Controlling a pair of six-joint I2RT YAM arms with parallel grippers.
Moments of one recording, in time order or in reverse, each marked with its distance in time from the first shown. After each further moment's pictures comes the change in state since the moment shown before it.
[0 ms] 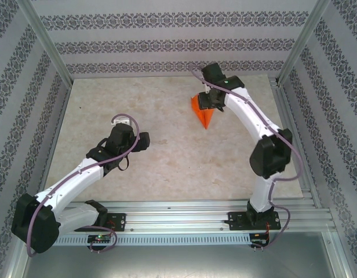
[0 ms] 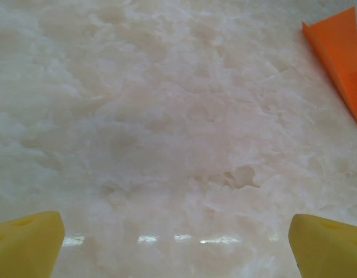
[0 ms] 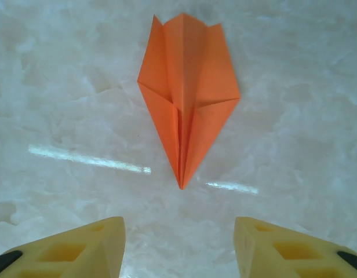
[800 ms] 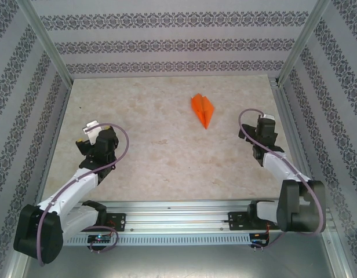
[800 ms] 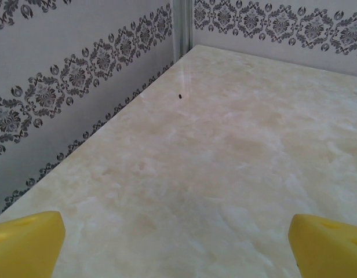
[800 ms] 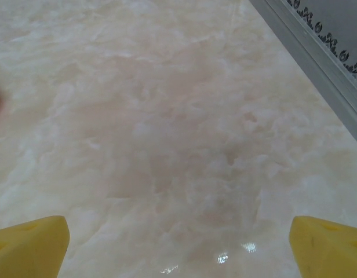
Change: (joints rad) left arm 0.204 -0.071 -0.237 0.362 -0.563 0.164; right arm -0.443 -0.591 -1.265 1.085 0.021 0.027
